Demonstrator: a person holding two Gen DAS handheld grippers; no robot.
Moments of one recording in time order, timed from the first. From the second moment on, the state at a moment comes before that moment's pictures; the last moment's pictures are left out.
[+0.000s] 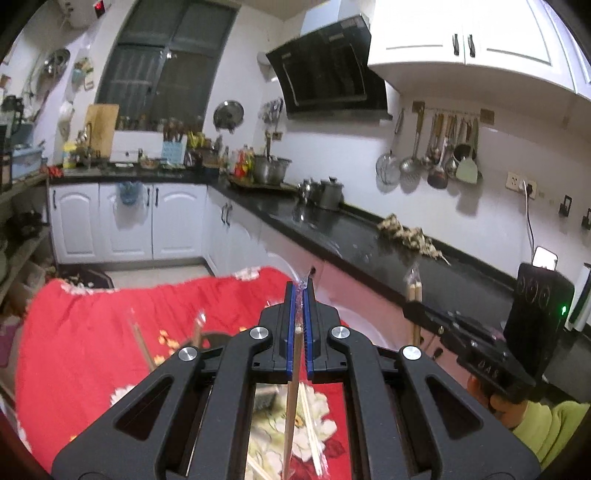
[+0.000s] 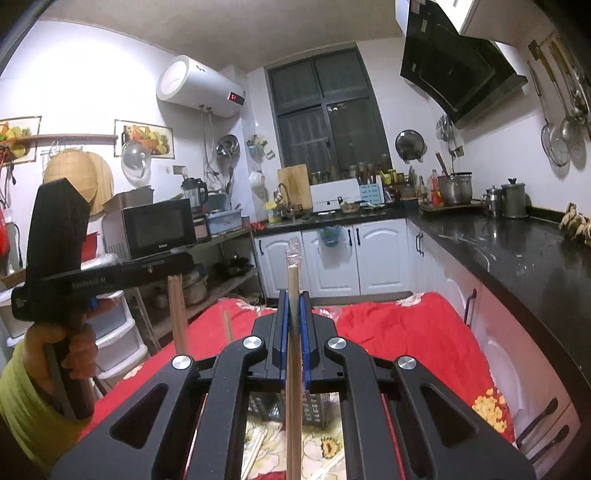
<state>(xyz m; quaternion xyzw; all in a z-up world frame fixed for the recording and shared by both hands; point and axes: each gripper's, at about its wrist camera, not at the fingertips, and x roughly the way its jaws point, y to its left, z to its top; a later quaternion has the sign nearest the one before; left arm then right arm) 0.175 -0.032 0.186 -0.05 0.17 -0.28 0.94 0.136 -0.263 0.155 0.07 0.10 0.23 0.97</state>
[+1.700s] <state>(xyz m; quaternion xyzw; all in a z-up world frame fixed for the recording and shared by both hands) 0.257 0.027 0.179 -0.07 0.11 -0.16 0.98 0.269 -0.206 0.176 0.09 0.03 0.24 0.97</state>
